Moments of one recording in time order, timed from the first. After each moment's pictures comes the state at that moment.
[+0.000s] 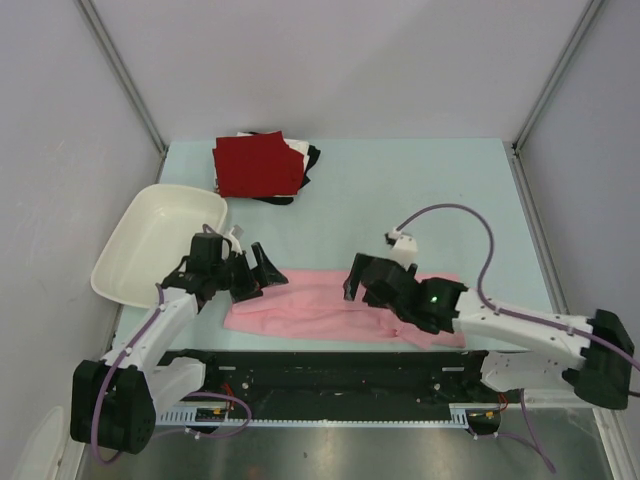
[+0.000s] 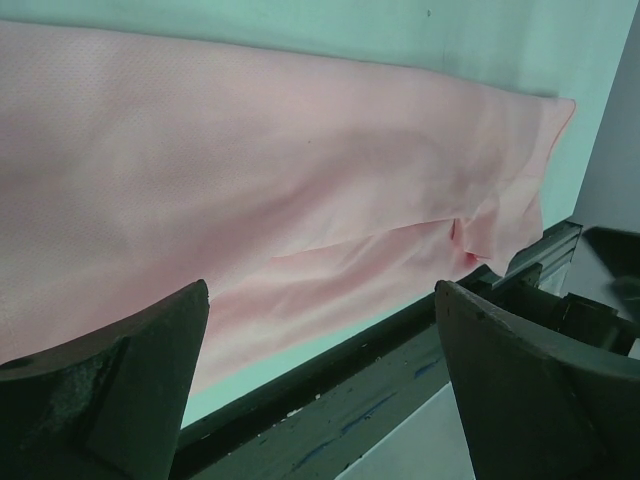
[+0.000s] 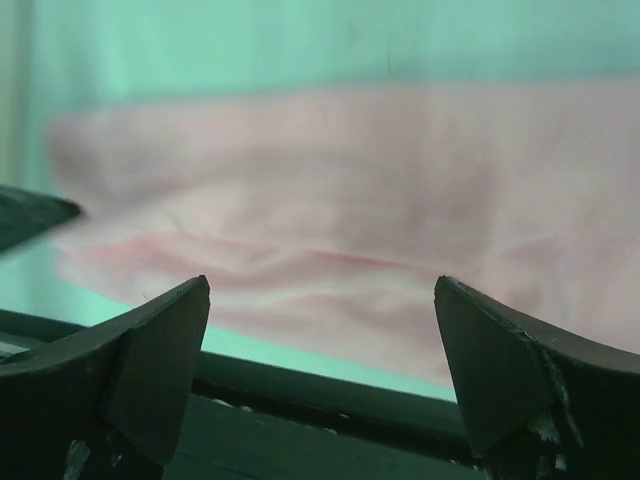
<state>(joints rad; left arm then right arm) -0.18 1.01 0.55 -0.41 0.51 -0.60 1.13 1.19 0.82 -0.51 0.51 1.07</state>
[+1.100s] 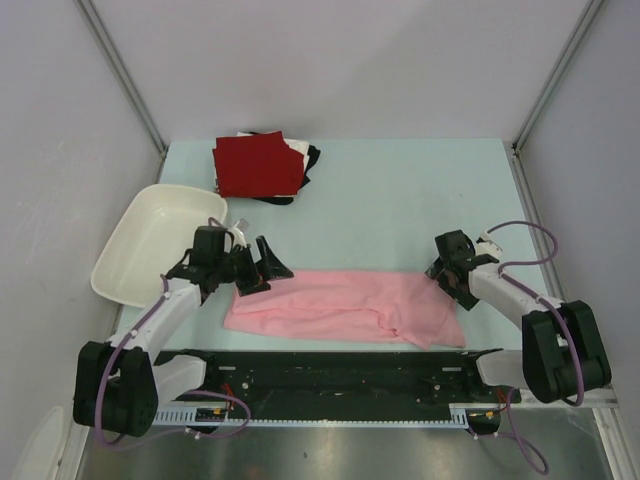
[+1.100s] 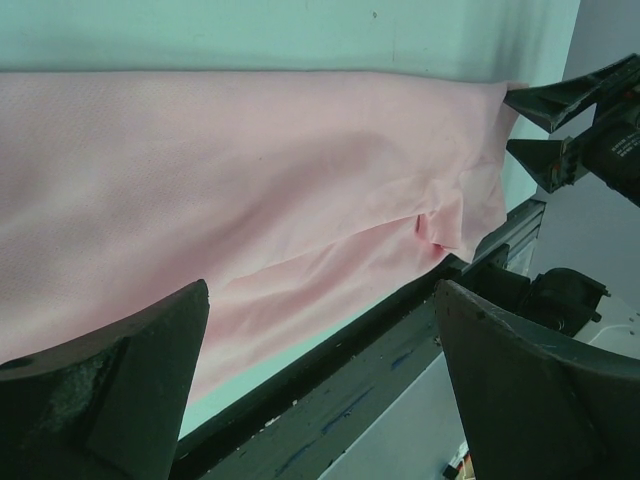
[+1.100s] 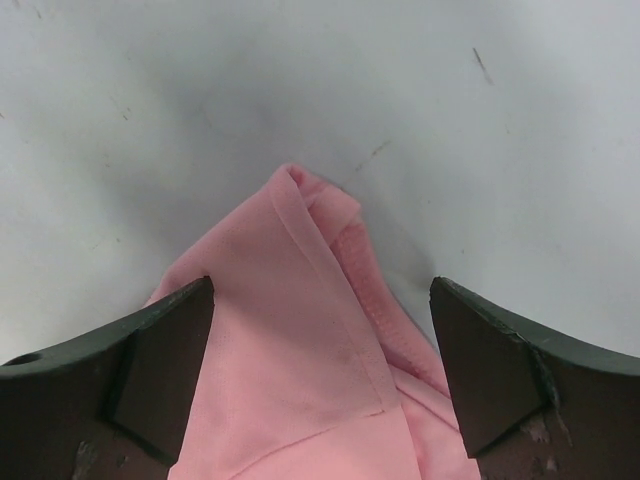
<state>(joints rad) -0.18 1.09 0.58 -0.33 0.61 -0.61 0.26 1.27 0.62 -0.53 0.41 1.00</state>
